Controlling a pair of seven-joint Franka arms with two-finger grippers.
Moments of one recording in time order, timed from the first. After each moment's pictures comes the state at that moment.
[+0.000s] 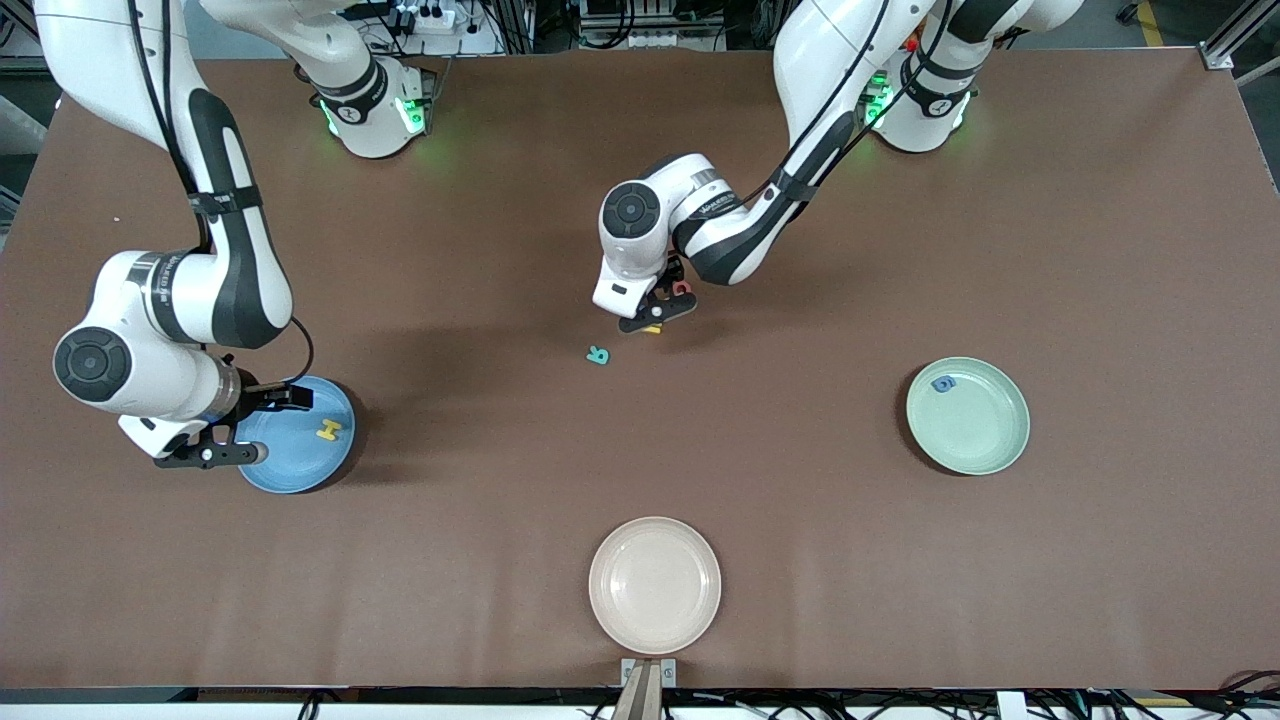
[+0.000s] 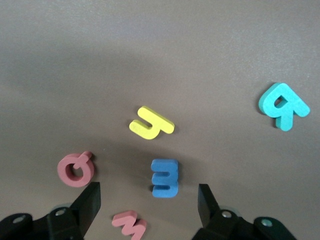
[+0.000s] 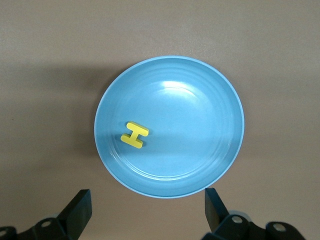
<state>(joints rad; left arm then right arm) -0.67 0.72 -0.30 -1.66 0.10 2.27 -1.33 0.30 0.45 -0.34 -1.79 0.06 2.07 -0.11</state>
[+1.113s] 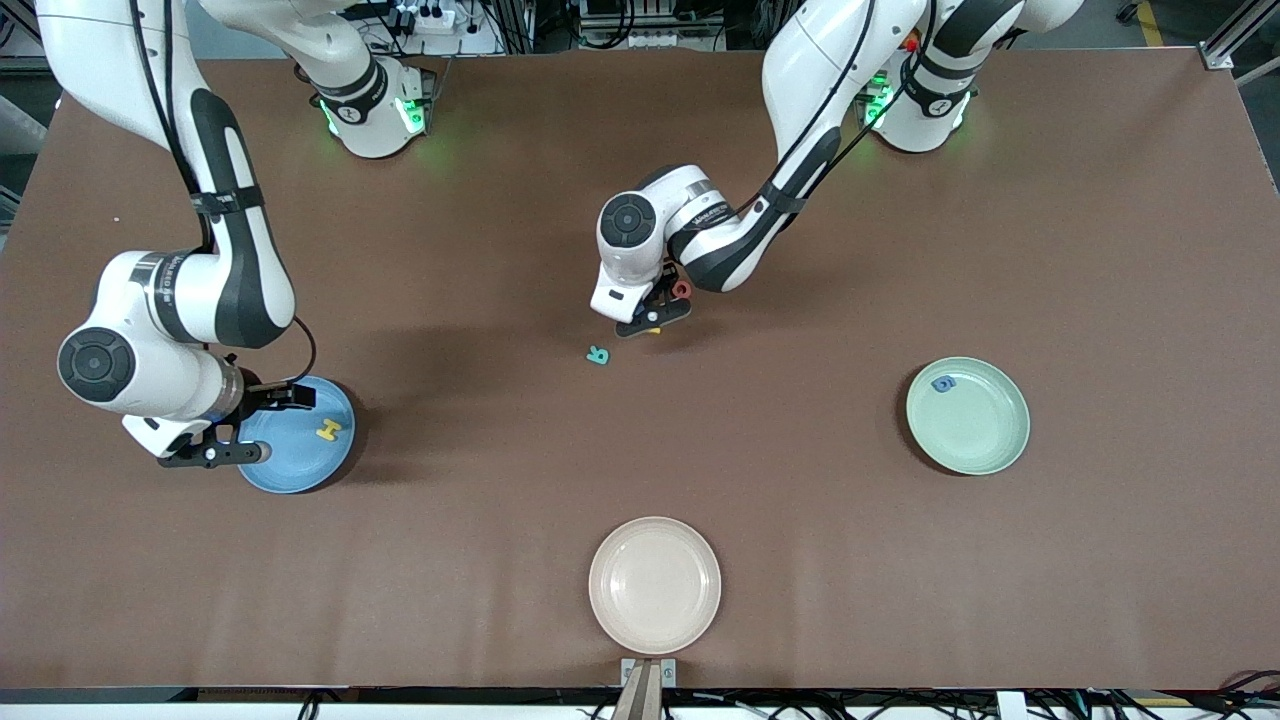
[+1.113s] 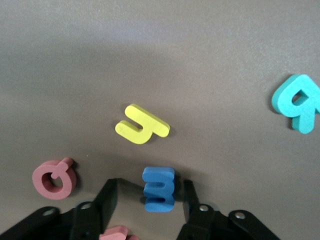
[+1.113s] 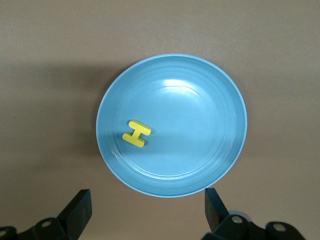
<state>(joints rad) -0.69 0.77 -0.28 -1.65 0.10 2.30 -1.33 0.30 0.45 -0.34 -1.79 0.06 2.07 -0.11</state>
